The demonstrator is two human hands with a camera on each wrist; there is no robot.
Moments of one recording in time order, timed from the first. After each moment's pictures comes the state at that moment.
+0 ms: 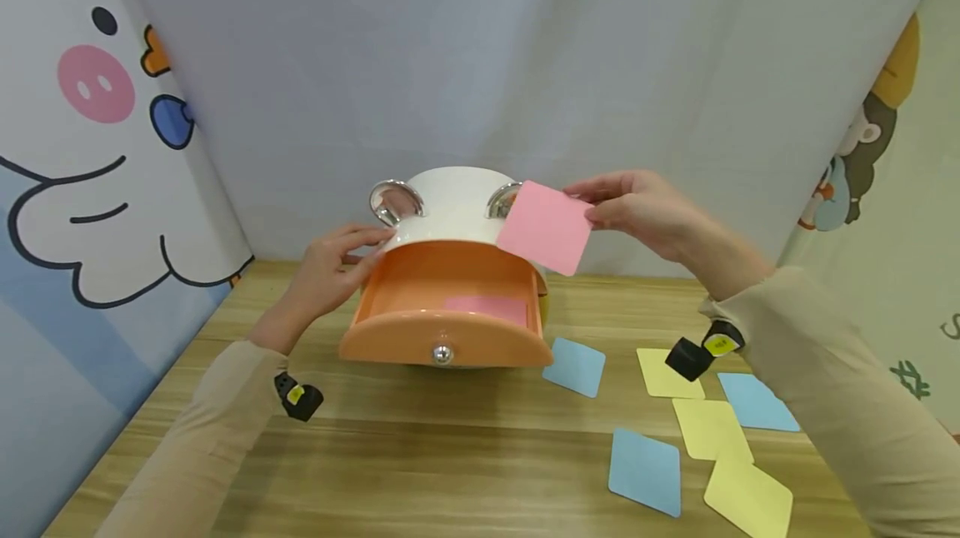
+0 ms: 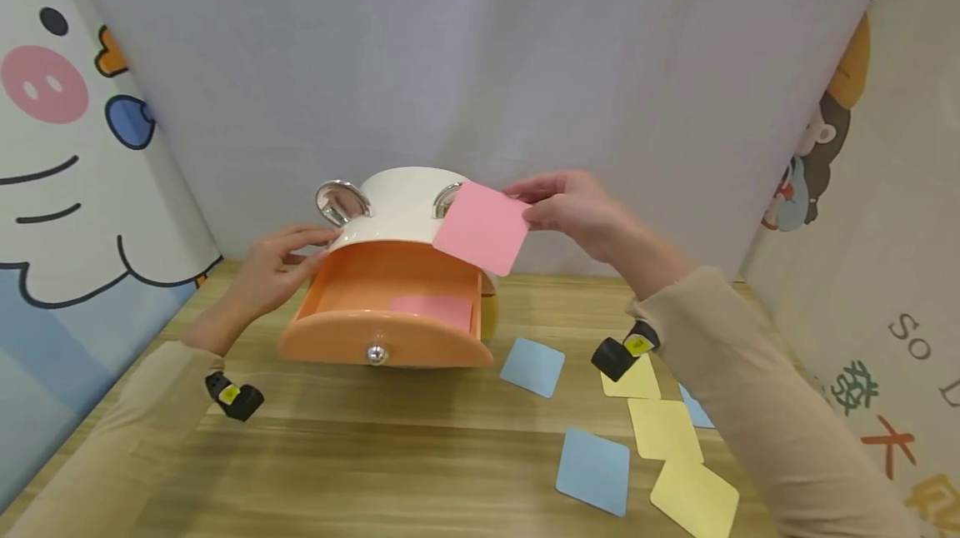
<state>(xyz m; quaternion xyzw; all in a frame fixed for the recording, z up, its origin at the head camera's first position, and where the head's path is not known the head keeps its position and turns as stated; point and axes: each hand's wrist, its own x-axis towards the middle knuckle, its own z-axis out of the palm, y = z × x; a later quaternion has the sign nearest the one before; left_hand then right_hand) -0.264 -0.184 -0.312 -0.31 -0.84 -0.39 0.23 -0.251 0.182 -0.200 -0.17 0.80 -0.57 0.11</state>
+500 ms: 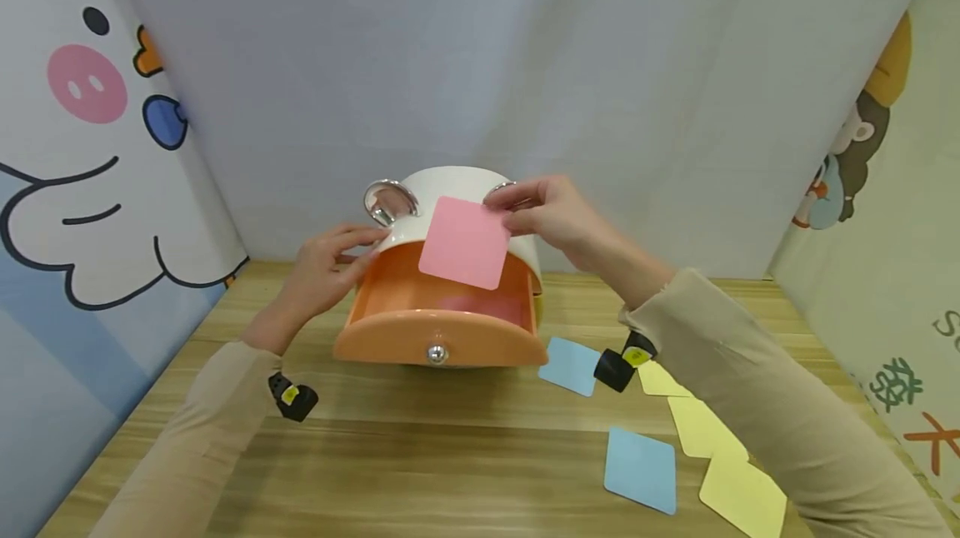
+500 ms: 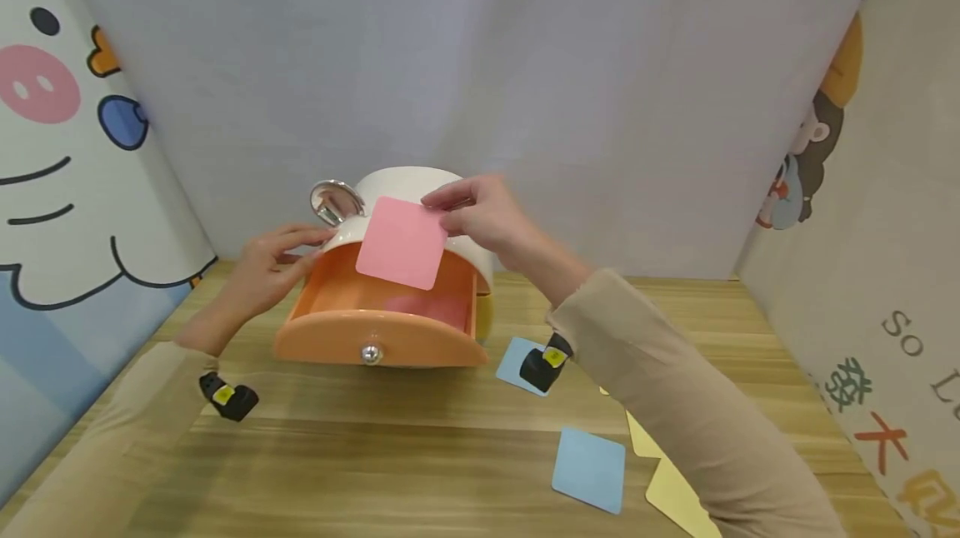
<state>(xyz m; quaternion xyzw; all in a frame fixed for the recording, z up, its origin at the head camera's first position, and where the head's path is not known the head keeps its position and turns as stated) -0.265 -0.183 -0.312 -0.31 -0.84 -0.38 0.23 -0.247 0.108 -0.209 -0.16 0.80 -0.56 0.09</state>
